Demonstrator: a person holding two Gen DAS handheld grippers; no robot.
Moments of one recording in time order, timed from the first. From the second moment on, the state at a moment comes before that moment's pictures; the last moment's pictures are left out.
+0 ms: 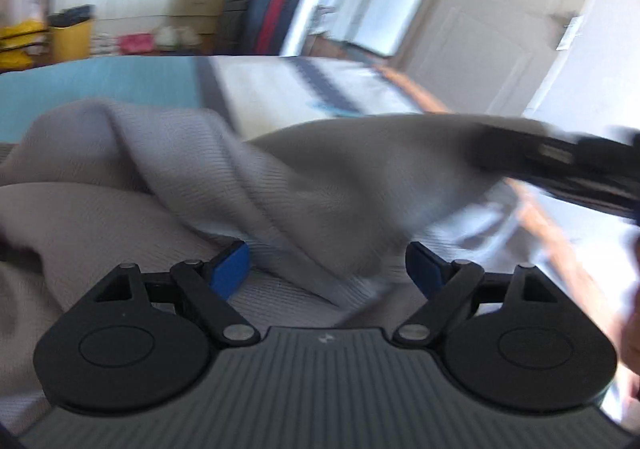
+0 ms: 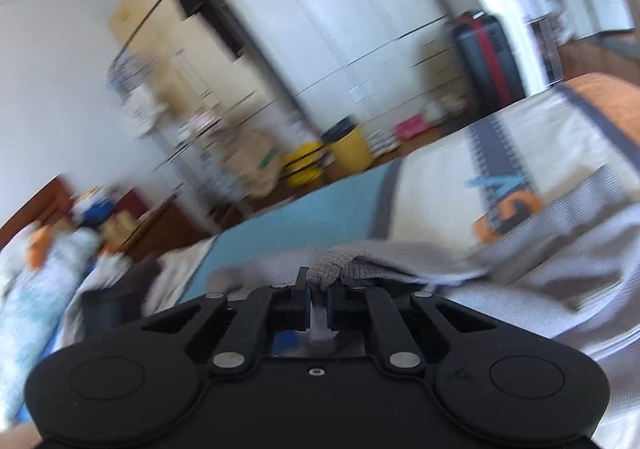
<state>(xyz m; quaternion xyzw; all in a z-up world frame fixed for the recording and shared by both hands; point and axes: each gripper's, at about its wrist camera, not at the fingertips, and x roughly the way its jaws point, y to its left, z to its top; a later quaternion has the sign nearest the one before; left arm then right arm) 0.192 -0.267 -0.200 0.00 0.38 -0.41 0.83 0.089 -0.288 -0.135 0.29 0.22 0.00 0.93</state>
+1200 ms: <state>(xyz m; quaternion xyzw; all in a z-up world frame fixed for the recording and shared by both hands) 0.185 -0.188 -0.137 0.02 0.23 -0.32 0.92 0.050 -0.358 -0.202 0.40 0.24 -0.29 0.84</state>
